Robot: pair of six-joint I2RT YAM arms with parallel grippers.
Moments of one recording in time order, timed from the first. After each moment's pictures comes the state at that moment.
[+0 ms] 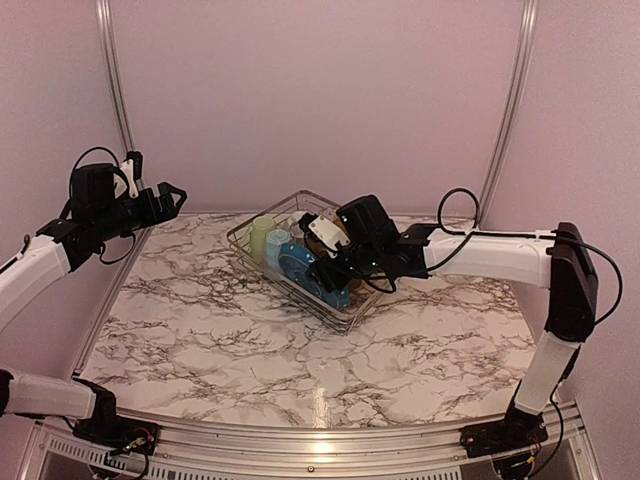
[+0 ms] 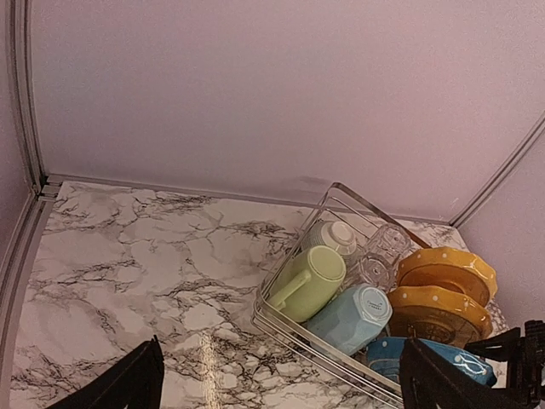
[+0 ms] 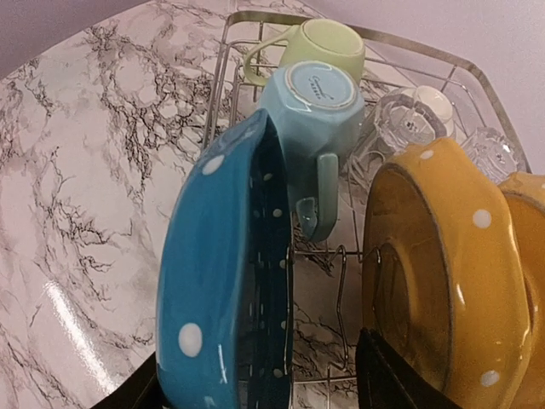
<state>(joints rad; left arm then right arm) -0.22 1.13 1.00 -0.19 0.12 -0.36 0.87 1.77 1.35 -0.25 0.05 -0.08</state>
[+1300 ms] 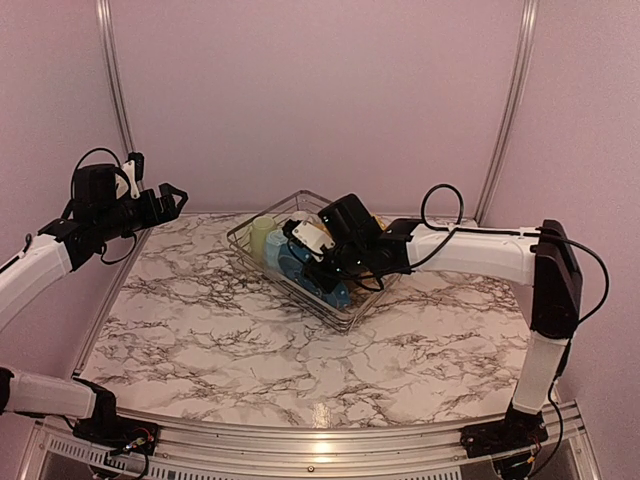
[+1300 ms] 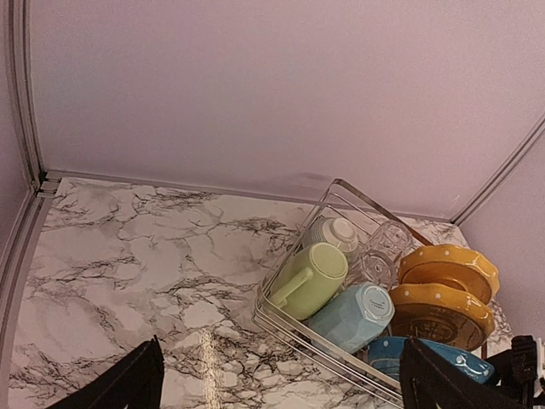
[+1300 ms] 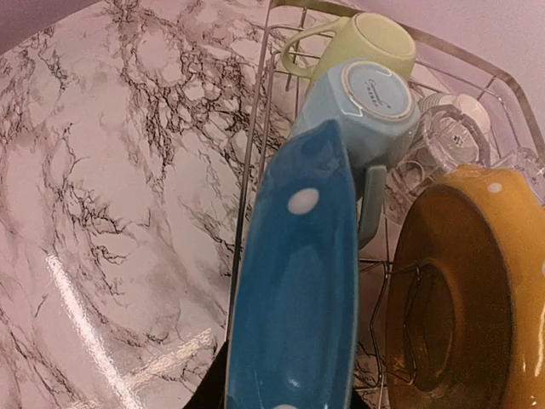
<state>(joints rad) -0.22 1.15 1.00 -0.19 0.12 -0.36 0.90 1.87 1.49 -0.36 0.04 -0.13</state>
